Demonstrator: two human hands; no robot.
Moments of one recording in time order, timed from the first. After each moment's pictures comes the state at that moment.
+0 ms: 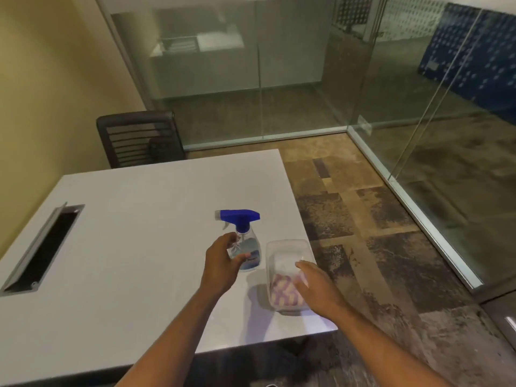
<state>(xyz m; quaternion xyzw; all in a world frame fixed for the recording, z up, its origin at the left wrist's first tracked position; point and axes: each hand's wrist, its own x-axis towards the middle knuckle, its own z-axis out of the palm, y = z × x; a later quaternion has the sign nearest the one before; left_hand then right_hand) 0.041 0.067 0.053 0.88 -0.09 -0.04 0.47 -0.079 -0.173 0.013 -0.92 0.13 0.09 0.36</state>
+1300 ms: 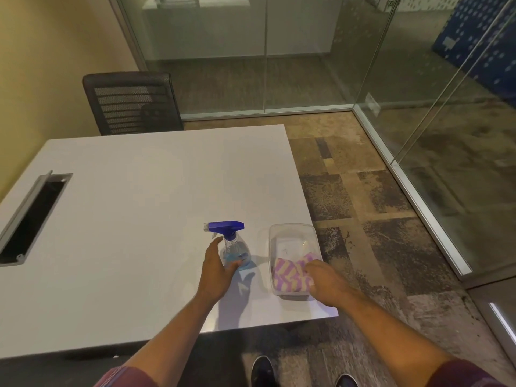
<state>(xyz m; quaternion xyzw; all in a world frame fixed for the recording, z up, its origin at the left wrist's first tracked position) 0.029 0.100 -0.035 0.86 0.01 -0.14 0.50 -0.062 -0.189 -0.031 -0.95 0.07 0.25 0.18</state>
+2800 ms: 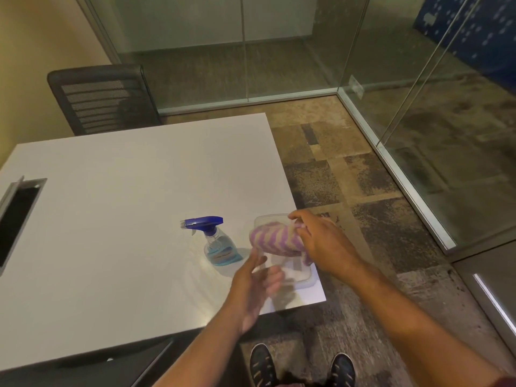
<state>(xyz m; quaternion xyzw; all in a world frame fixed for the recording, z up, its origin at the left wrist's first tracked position) -0.049 0.007 0.020 0.52 0.20 -0.37 0.74 -0.061 -0.193 0.092 -0.95 0.08 0.00 0.30</state>
